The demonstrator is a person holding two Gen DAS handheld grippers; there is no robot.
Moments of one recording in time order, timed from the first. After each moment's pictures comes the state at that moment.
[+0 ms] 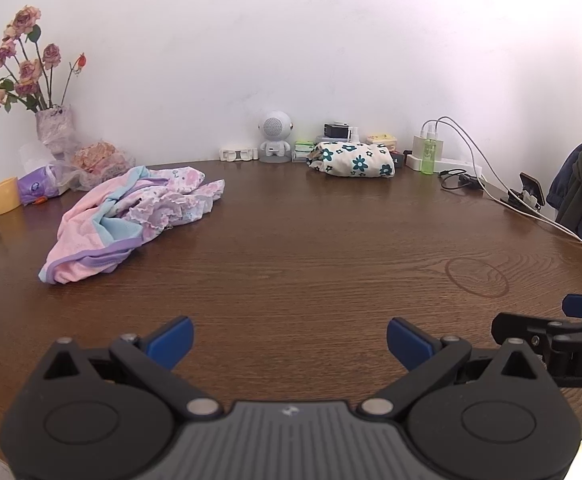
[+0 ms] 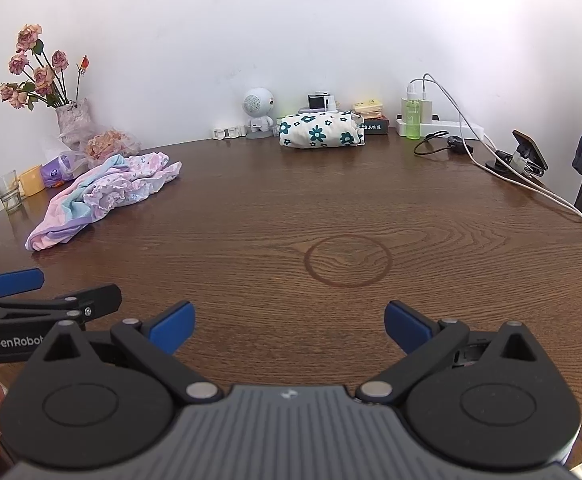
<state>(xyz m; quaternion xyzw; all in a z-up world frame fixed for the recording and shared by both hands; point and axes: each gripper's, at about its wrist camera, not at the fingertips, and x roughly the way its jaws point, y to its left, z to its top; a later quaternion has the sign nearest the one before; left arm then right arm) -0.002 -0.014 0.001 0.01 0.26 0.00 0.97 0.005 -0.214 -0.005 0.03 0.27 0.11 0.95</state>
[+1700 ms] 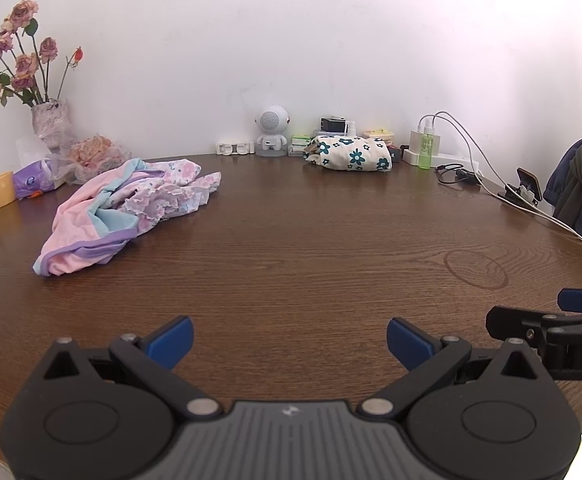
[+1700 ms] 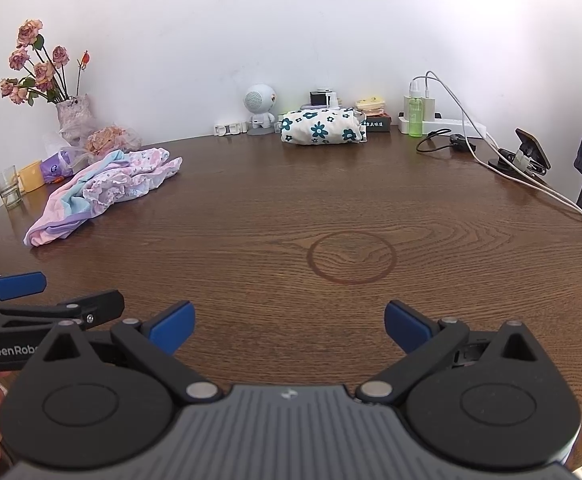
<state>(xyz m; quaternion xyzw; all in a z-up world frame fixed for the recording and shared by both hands) -0.006 -0.014 -0.009 0.01 0.26 -0.01 0.97 0.007 -0.208 -0.006 0.03 0.28 0.11 0.95</state>
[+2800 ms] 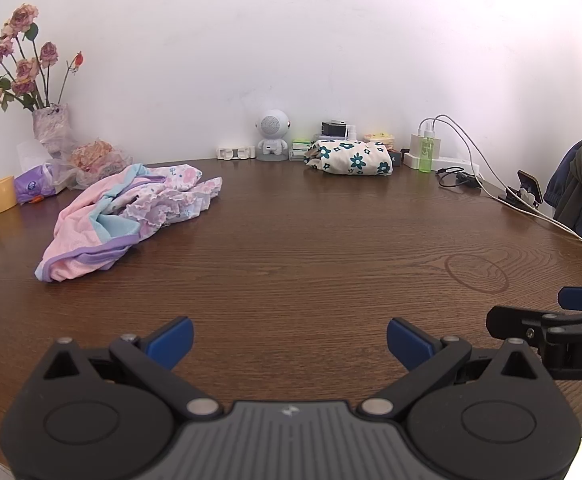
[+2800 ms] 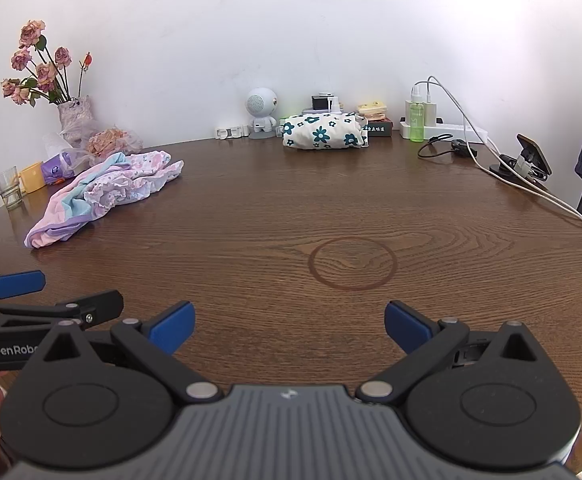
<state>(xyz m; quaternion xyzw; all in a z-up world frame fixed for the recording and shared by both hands) -0.004 -0.016 -0.005 0.01 0.26 -0.01 0.97 0.008 -0.208 -0.004 0.03 0.27 0.11 0.96</state>
